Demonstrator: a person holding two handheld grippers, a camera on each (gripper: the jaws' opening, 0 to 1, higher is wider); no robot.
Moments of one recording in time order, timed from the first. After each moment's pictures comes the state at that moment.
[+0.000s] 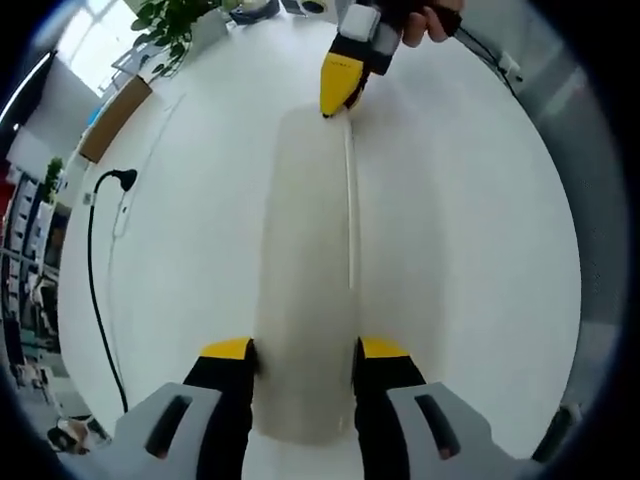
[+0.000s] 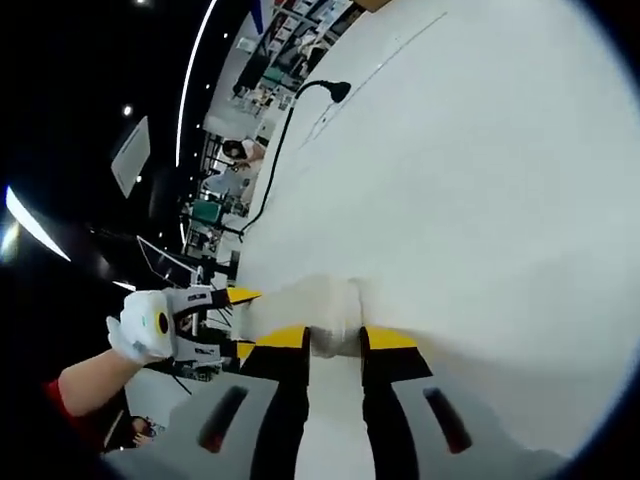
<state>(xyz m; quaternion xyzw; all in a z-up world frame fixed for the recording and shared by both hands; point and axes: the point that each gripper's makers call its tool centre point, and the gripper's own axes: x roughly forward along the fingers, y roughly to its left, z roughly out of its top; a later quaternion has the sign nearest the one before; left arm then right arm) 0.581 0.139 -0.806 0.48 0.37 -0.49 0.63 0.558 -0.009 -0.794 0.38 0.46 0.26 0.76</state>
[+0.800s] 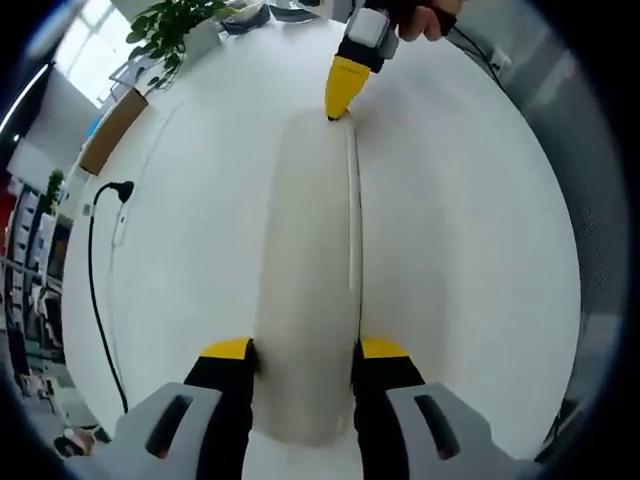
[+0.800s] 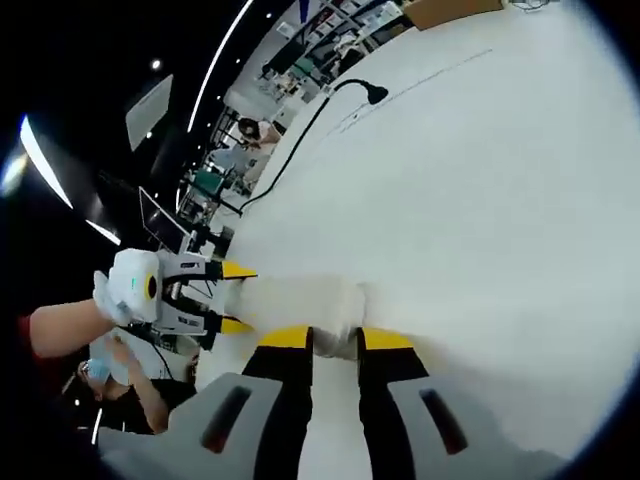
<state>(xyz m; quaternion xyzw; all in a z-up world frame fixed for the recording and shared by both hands) 0.553 0.136 -0.807 0.50 0.34 -0.50 0.62 0.525 -0.015 -0.793 0.28 0.45 0.28 0.80</state>
